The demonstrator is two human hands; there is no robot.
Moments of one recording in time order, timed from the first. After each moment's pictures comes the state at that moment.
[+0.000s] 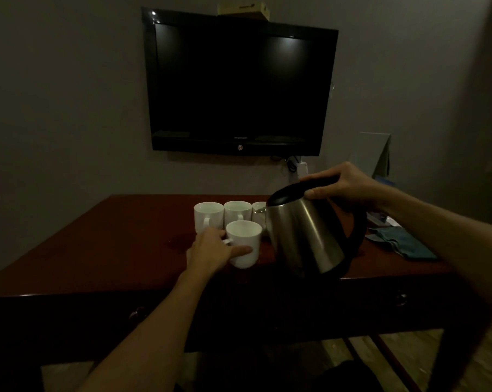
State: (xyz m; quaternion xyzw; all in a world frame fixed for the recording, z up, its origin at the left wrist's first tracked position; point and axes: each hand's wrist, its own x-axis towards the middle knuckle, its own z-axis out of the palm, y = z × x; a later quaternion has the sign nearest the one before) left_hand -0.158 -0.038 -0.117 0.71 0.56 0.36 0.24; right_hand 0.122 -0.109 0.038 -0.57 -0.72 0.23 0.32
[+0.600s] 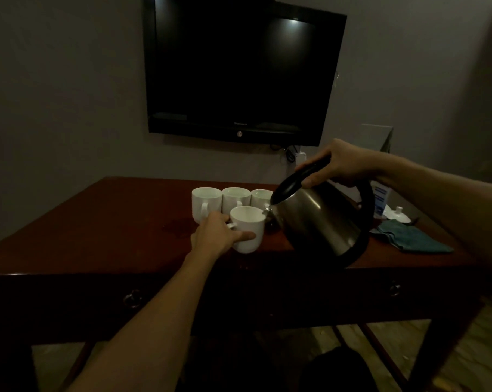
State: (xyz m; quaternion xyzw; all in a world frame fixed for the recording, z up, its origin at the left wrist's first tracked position) left_hand -0.147 -0.027 -0.121 0.71 0.56 0.36 0.25; right_hand 0.105 -0.093 0.070 -0.59 -0.77 0.15 0.17
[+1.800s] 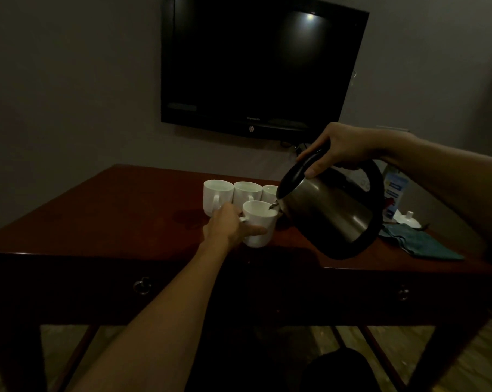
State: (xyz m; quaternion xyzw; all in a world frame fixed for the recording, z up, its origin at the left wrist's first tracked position) left_hand -0.148 -0.031 -0.118 0.69 0.56 0.36 0.27; right_hand 0.081 -0.061 0.089 -0.57 -0.81 0.12 0.11
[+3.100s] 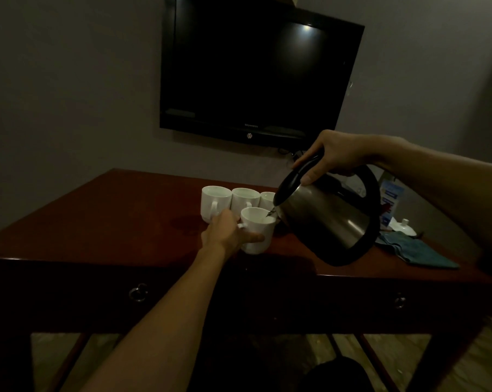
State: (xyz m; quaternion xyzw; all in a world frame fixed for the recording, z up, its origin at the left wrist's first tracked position) left_hand -0.149 -0.025 -0.123 0.70 0.53 0.37 0.29; right_hand 0.073 -0.058 0.095 -0.57 -0.81 0.10 0.08
